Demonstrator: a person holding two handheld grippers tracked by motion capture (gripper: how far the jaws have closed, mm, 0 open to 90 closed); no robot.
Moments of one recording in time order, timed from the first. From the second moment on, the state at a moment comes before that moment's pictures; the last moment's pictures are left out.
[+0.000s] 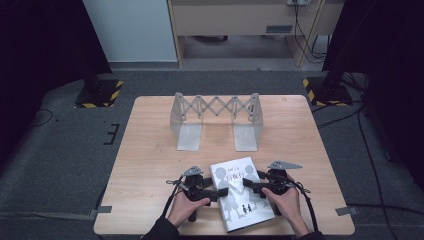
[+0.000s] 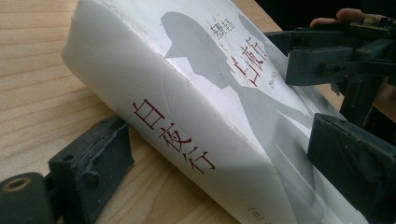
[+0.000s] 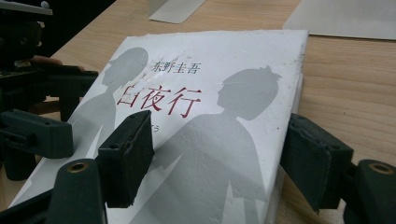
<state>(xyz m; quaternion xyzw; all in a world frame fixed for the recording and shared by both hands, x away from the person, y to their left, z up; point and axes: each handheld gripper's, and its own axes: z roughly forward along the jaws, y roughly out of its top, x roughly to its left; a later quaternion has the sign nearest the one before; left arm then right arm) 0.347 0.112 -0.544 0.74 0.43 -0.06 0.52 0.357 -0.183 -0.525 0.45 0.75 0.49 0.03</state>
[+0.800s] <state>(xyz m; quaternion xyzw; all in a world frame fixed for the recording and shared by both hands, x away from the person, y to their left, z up) 0.347 0.104 -0.542 0.74 0.44 -0.05 0.51 0.356 -0.180 -0.529 0.45 0.73 0.51 0.03</state>
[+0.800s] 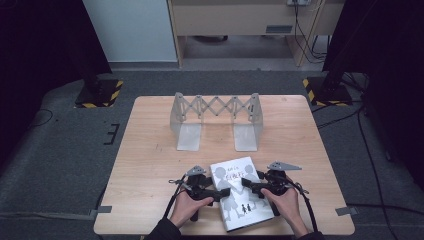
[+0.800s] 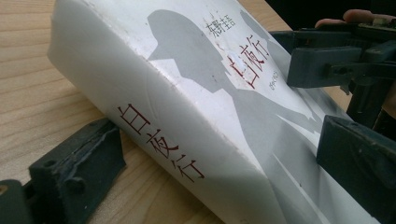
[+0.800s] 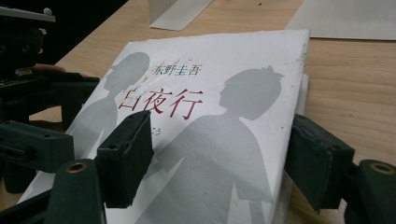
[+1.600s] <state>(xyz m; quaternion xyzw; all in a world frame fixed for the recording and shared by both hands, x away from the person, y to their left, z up) 0.348 0.113 -0.538 0.73 0.46 -0.06 0.50 0.354 -0.174 -0.524 0.45 0.73 0.52 0.05</state>
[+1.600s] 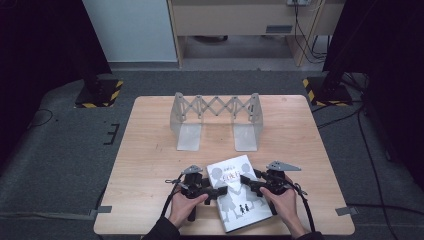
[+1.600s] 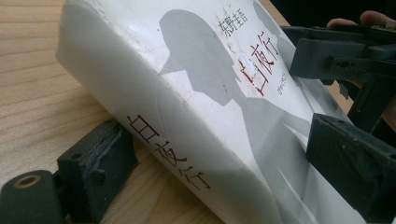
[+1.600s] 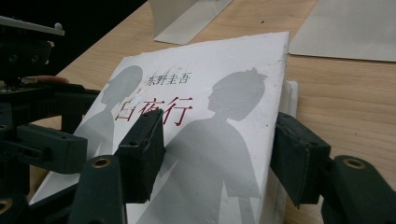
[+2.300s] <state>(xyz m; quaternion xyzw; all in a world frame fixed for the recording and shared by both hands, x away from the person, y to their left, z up) 0.343 0.120 -0.506 0.70 0.43 -0.03 0.57 0.347 -0.177 -0.500 0.40 0.69 0.60 0.07</state>
